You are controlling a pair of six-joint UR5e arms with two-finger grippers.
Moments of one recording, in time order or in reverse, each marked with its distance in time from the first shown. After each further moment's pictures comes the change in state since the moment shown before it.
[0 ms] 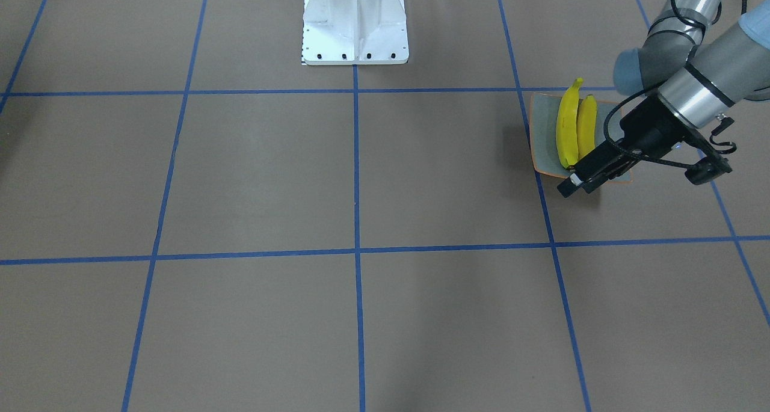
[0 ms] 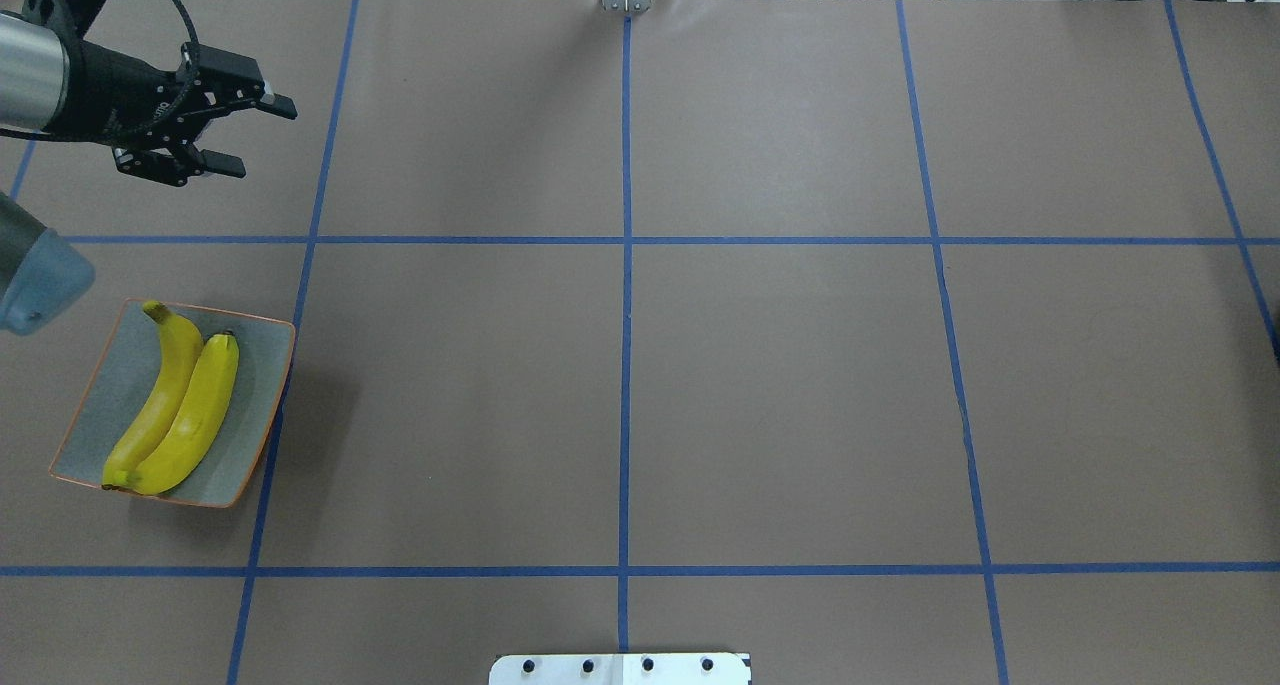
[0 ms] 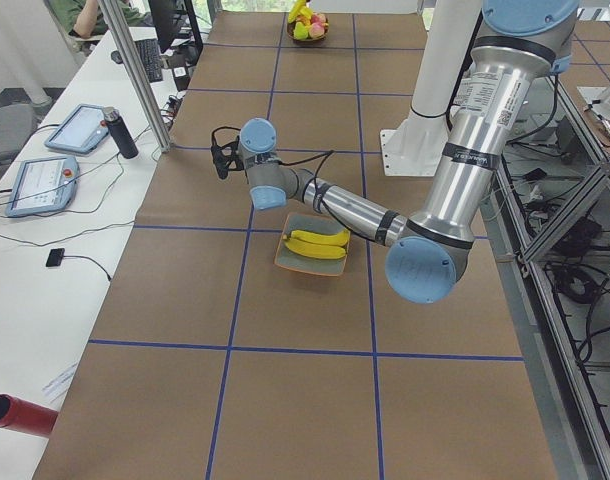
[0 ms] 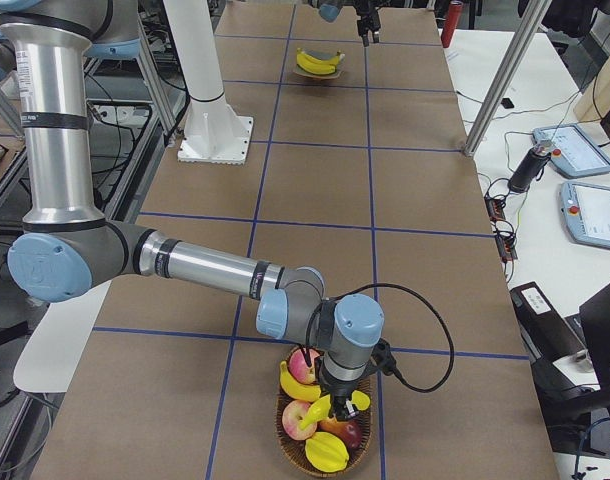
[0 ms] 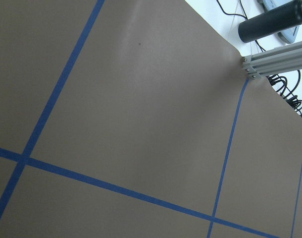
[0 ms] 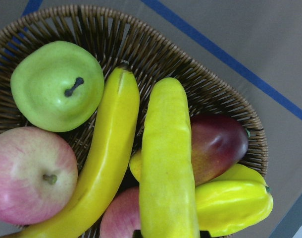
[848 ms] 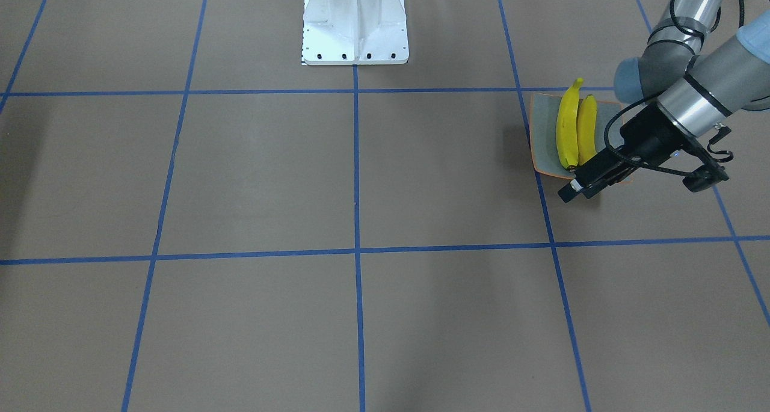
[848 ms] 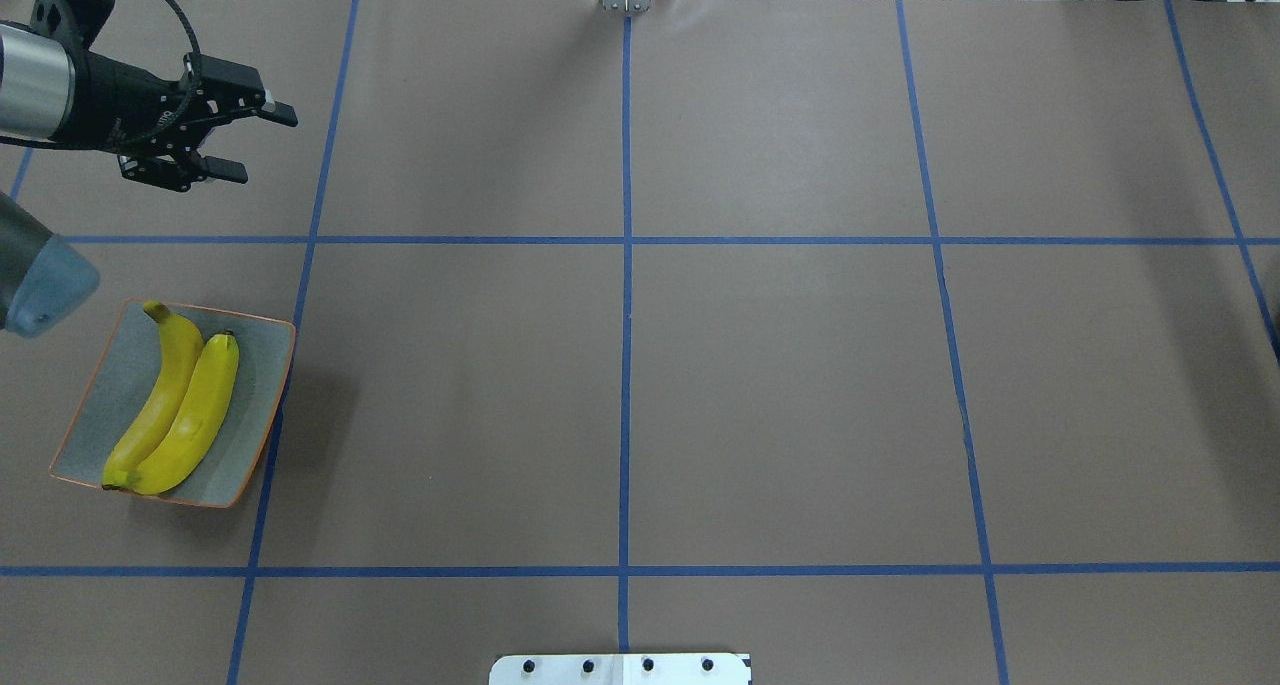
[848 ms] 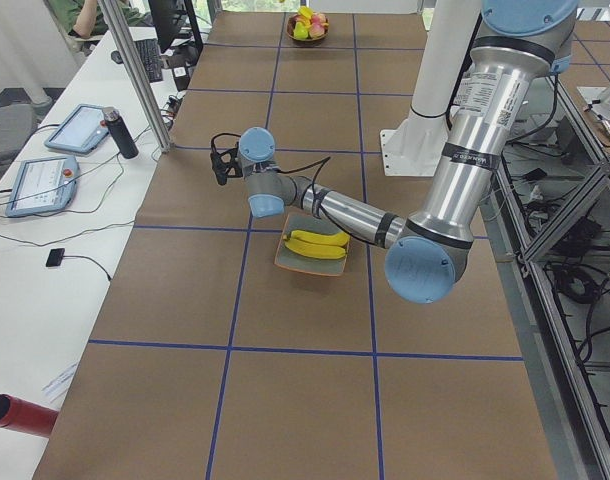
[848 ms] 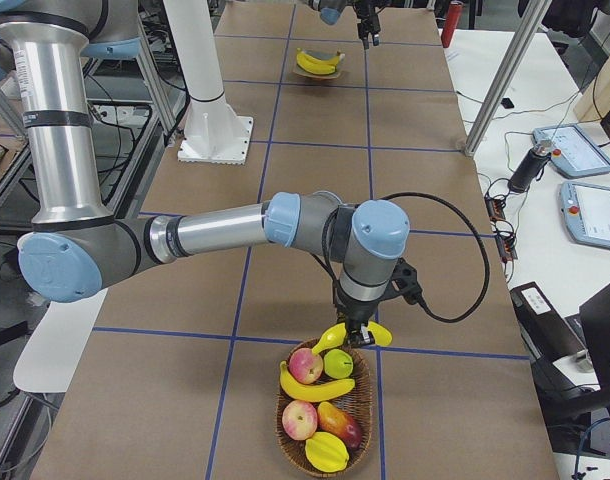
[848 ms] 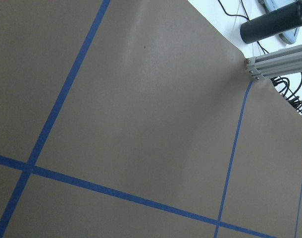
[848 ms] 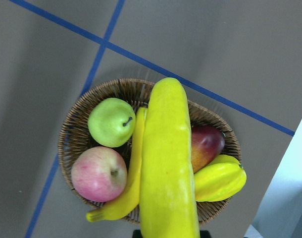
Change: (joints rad) left arm 0.009 -0.001 0.035 -0.045 0.000 -0.003; right arm 0.050 0.107 0.319 -0.468 0.155 0.097
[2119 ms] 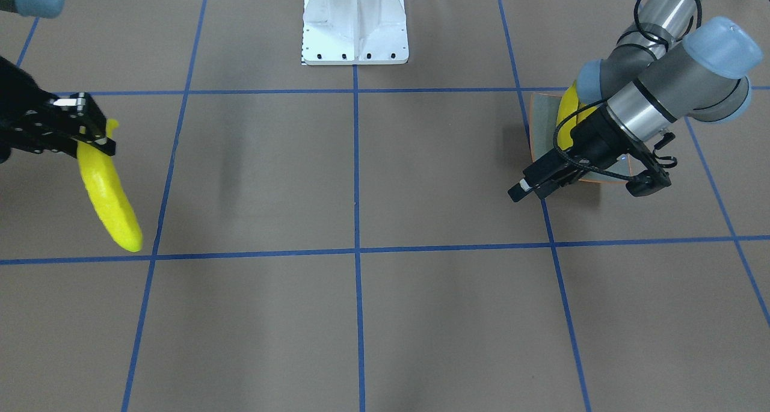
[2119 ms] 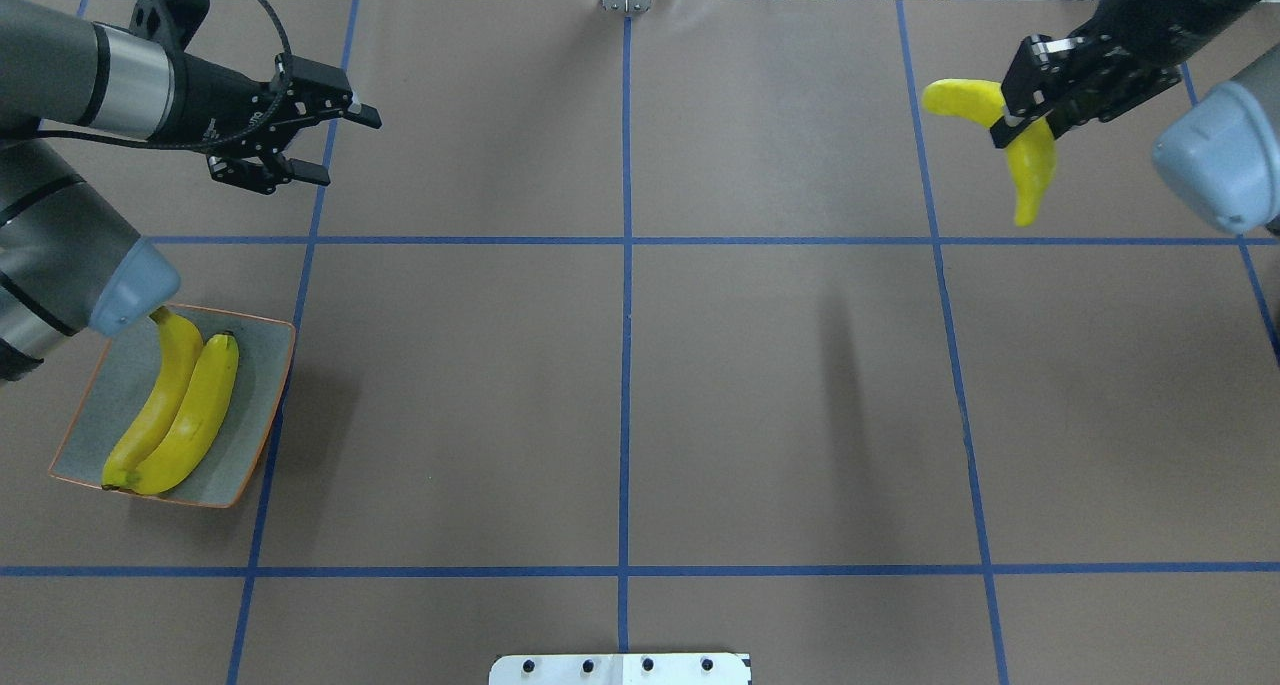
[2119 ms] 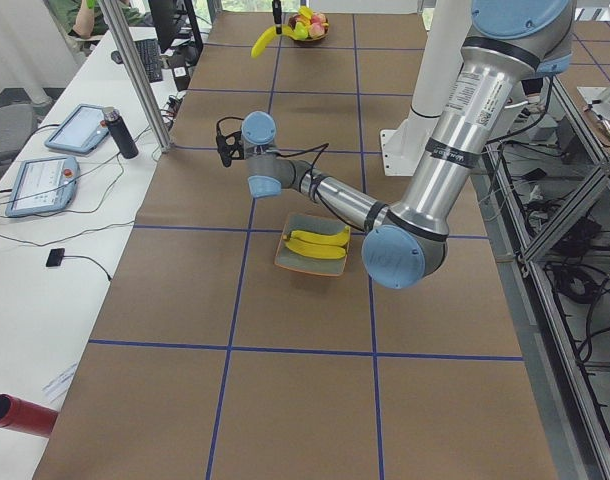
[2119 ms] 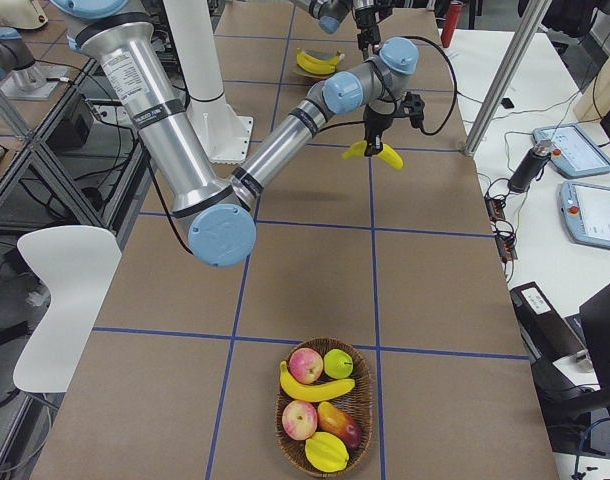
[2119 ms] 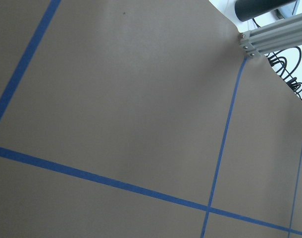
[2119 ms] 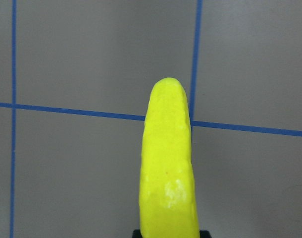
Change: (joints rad) left arm 0.078 -0.126 0.018 0.008 0.039 -0.098; right arm -0.606 0.351 0.195 0.228 0.231 1.187
